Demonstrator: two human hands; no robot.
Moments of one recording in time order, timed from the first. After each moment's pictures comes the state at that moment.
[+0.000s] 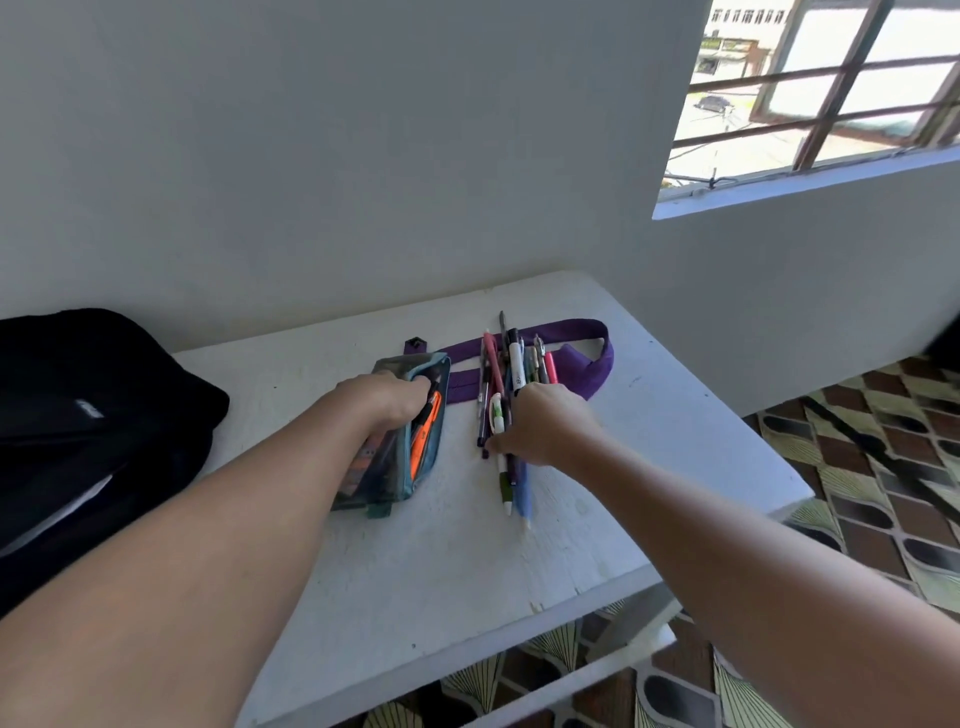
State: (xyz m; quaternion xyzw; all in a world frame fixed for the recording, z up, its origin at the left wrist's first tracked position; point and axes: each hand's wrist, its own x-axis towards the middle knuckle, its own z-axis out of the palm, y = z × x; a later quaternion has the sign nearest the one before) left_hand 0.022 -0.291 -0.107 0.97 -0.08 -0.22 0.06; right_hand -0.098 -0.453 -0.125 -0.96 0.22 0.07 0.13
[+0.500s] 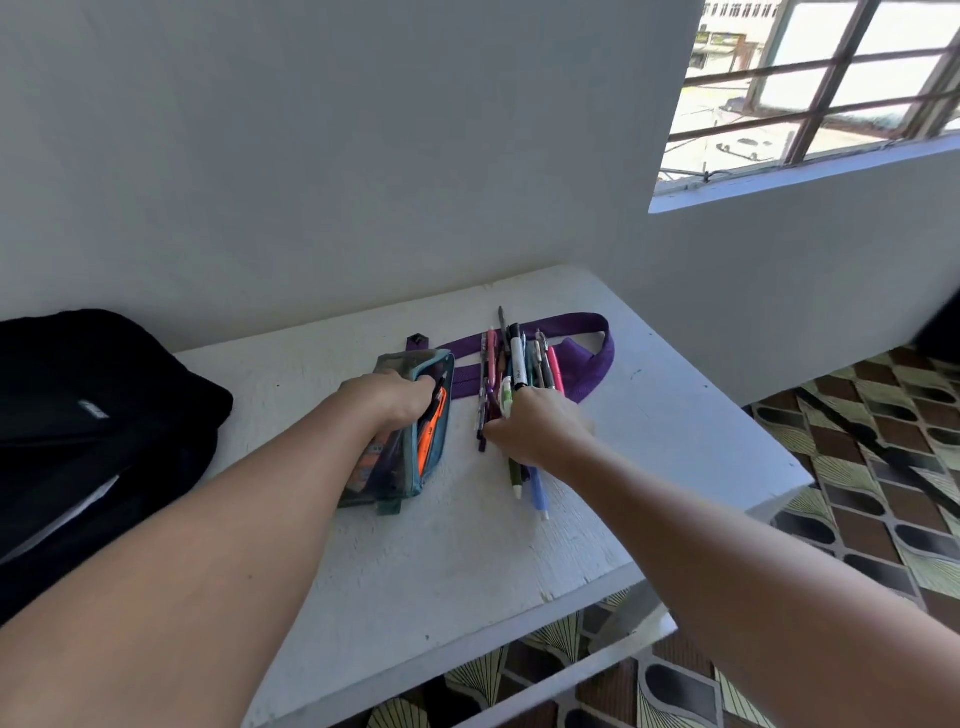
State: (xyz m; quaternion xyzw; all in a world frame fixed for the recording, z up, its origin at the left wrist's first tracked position) left_hand 0.011 -0.287 -0.099 0.97 -0.10 -0.22 0.06; right_hand -0.099 -0.433 -0.133 -0.94 0.27 0.05 0.18
